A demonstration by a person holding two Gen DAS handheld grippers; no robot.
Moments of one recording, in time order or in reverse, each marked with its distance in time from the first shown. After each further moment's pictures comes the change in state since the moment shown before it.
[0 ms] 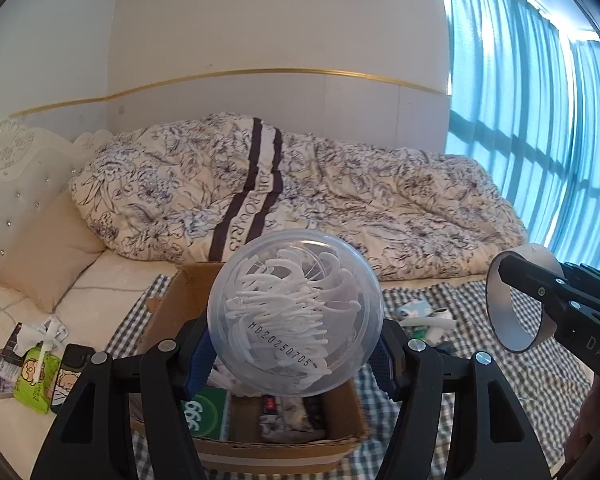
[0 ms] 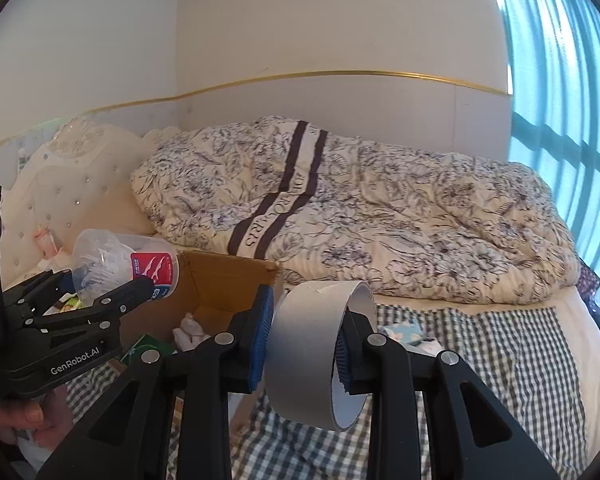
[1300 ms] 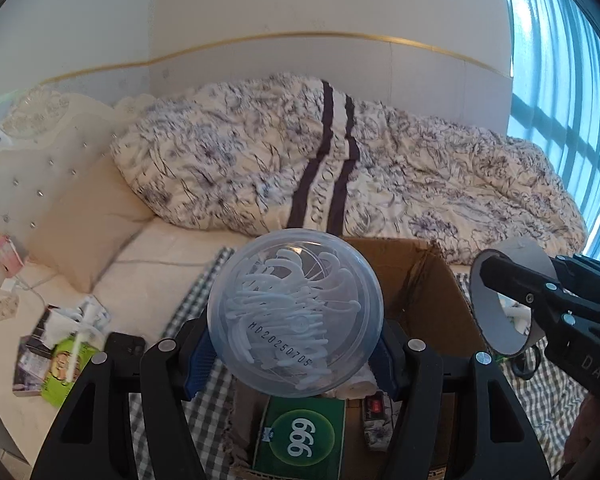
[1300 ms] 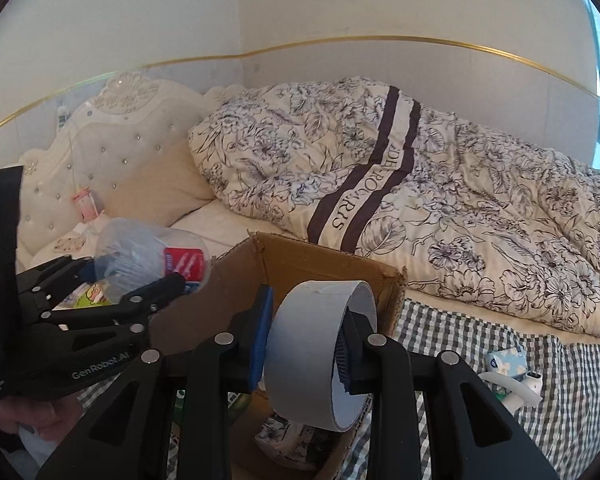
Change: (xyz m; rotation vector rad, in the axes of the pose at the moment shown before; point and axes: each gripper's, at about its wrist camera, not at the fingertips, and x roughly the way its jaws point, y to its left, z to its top) left arm 0.069 0.105 -0.007 -0.053 0.138 0.126; right arm 0.126 0.095 0.010 -0.100 0.126 0.216
